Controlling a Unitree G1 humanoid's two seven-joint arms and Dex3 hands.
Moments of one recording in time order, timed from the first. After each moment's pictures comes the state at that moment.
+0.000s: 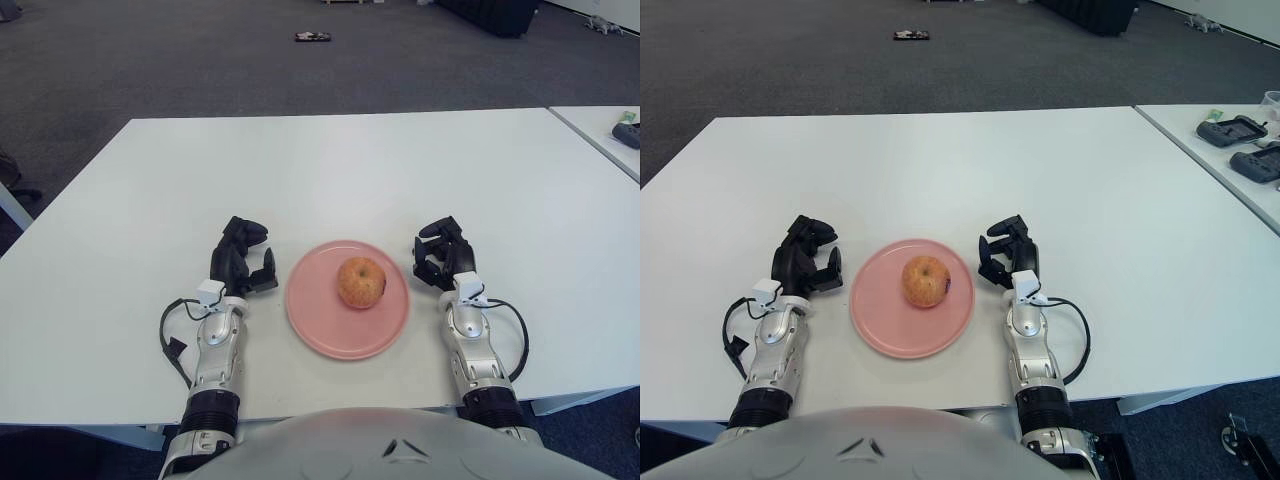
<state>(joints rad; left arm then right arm) 0.06 -0.05 0.13 0.36 -0.11 -0.46 -0.05 0.04 0.02 0.00 0.30 -0.14 -0.34 -0.21</state>
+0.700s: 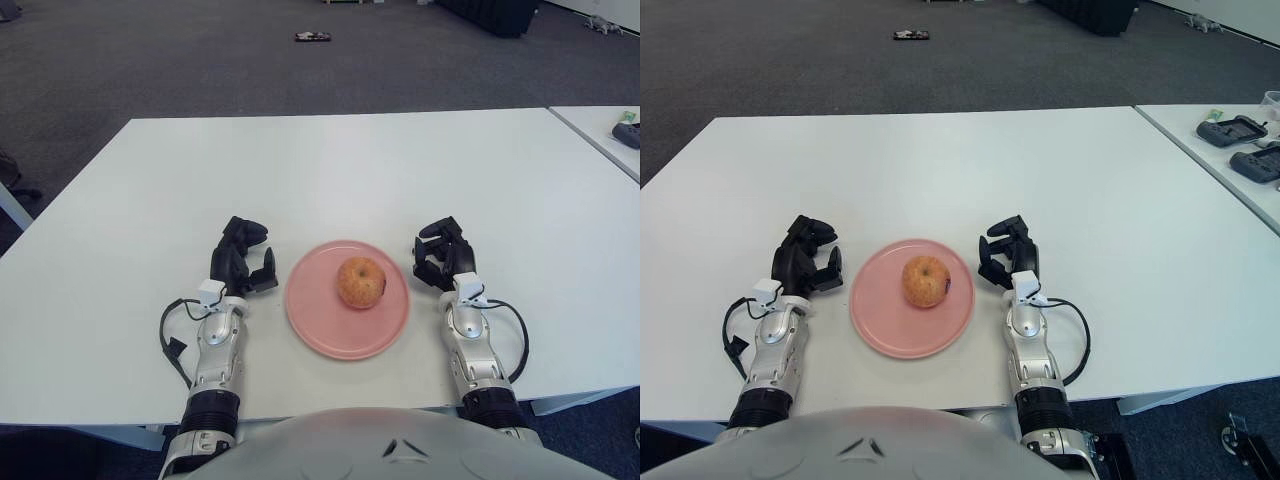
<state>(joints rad) 0.06 -0.05 0.13 0.35 -0.11 -0.45 -0.04 0.04 0.02 0.00 0.30 -0.14 -0.34 -0.22</state>
